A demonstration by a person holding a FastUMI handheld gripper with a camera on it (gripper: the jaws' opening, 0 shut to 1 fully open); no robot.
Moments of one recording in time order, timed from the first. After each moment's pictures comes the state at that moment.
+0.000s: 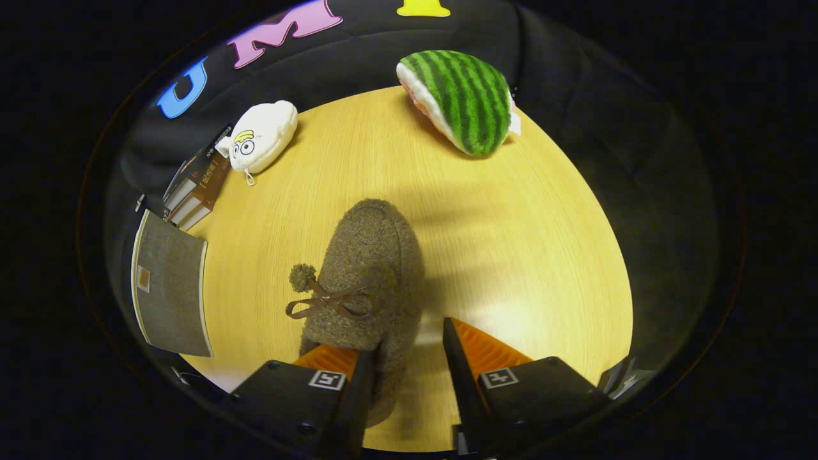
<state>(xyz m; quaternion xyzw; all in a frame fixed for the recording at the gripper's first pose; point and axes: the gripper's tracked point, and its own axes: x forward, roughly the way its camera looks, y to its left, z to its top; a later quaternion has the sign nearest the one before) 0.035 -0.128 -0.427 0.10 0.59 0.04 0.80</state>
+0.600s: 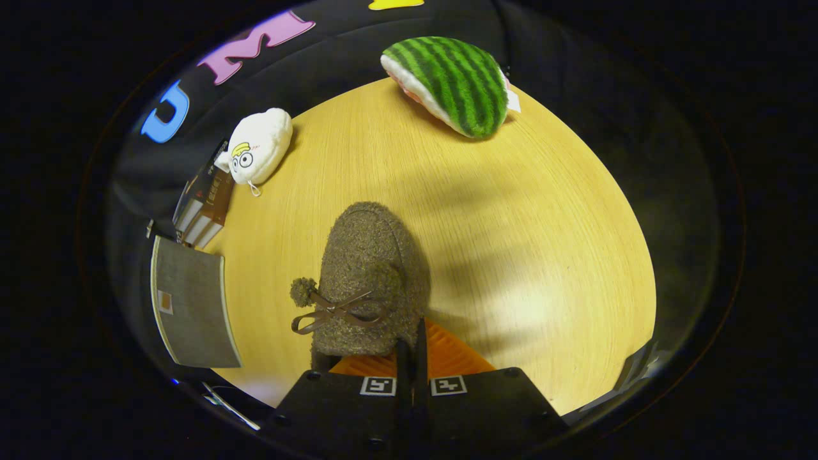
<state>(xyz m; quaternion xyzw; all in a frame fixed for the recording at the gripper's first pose) 0.038 -0.120 -0.415 0.19 0.60 0.03 0.78</state>
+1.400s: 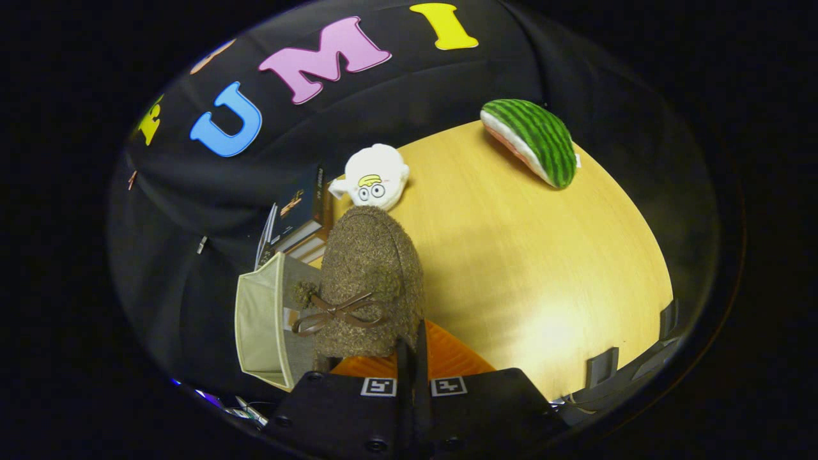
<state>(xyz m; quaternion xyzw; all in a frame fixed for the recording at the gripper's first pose) 0.031 0.043 -0.238 0.23 0.52 0.09 0.82</state>
